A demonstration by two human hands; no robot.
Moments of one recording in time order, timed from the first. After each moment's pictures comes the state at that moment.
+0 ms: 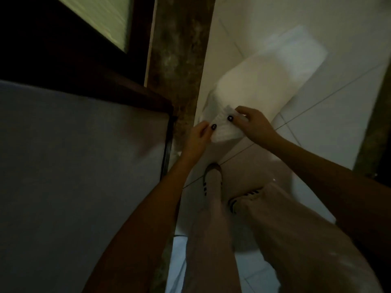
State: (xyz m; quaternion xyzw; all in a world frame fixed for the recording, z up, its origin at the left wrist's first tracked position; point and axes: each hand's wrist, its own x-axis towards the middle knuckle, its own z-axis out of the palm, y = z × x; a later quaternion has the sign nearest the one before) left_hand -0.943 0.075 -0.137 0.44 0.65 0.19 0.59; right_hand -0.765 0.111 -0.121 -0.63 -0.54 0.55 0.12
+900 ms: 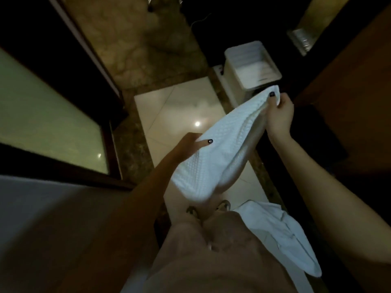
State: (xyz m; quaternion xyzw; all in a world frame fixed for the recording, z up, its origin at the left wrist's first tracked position) left_hand -0.791 0.085 0.355 0.72 0.37 0.01 0.58; right_hand -0.582 -0.023 0.440 -0.81 -0.17 0.16 0.53
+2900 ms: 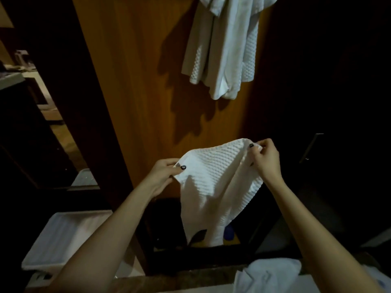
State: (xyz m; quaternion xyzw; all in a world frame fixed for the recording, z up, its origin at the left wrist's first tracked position) left_hand -0.250 0.021 0.556 0.69 -0.08 -0.21 0.69; right_hand -0.340 -0.244 0.589 -0.82 0.20 -0.33 0.43
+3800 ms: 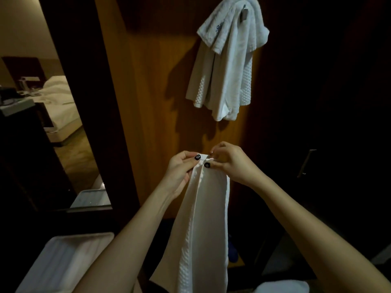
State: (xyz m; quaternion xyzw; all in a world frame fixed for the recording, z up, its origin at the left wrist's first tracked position) left_hand -0.287 0.015 0.633 0.53 -0.16 -0.17 0.82; right_hand -0.352 -0.141 0.681 -0.94 -0.08 -0.17 0.30
